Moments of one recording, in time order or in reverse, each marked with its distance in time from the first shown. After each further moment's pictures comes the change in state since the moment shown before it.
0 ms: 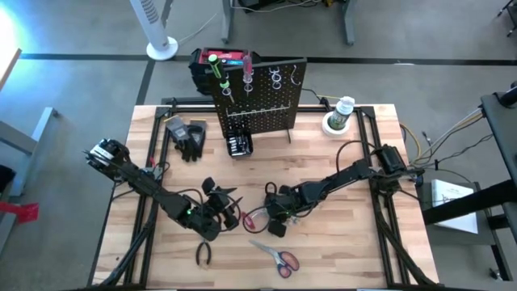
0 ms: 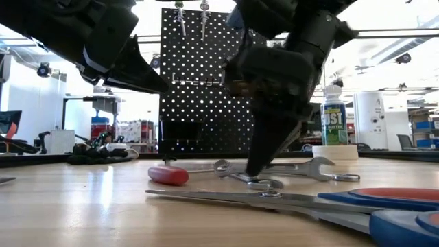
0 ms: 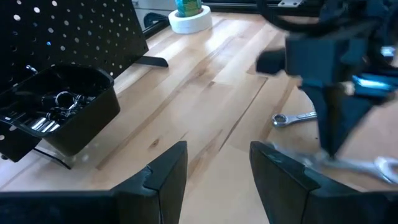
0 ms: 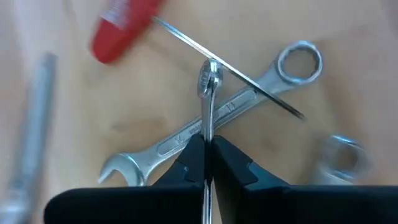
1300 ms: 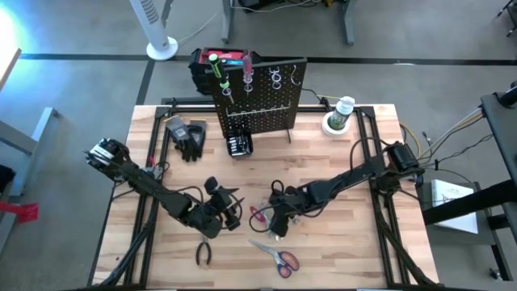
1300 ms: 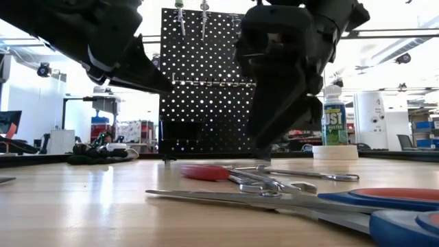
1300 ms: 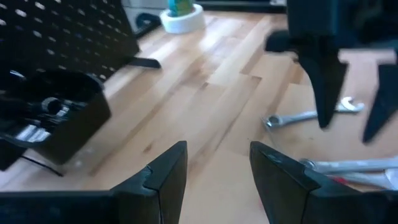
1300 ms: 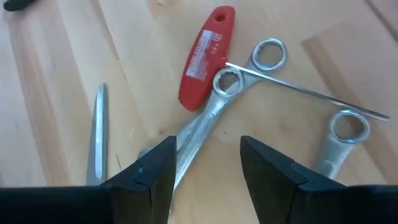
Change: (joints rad) left arm 0.022 -0.003 0.000 0.047 0.035 0.067; right arm 0.033 -0.109 -0.048 0.059 0.004 0.206
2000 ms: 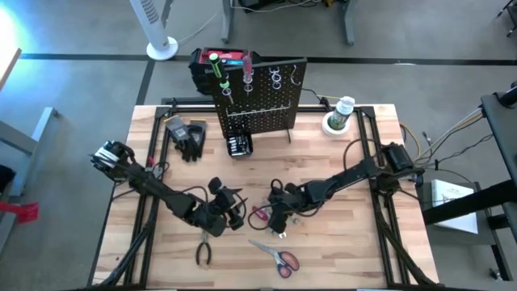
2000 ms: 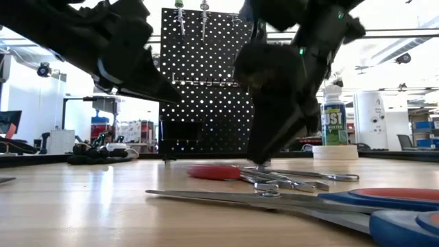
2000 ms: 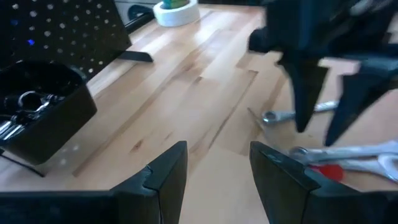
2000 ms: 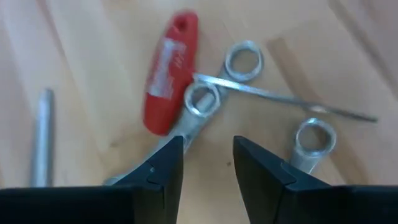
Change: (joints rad) left arm 0.021 0.054 0.000 0.069 0.044 0.018; right arm -0.022 0.051 -0.012 0.003 0.048 -0.033
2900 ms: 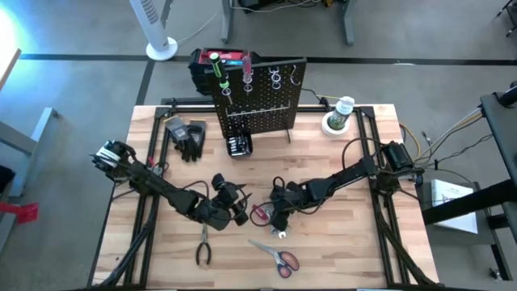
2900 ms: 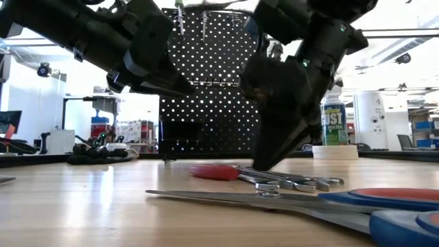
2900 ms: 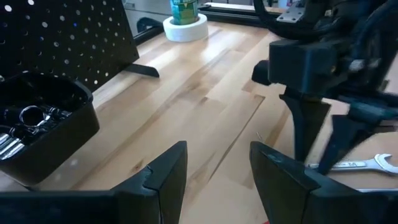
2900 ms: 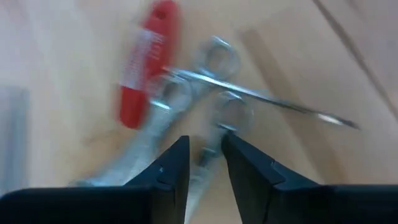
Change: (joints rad) left arm 0.062 0.013 0.001 0.131 -0.003 0.047; right arm -0.029 0.028 -0.074 0.033 0.014 -0.014
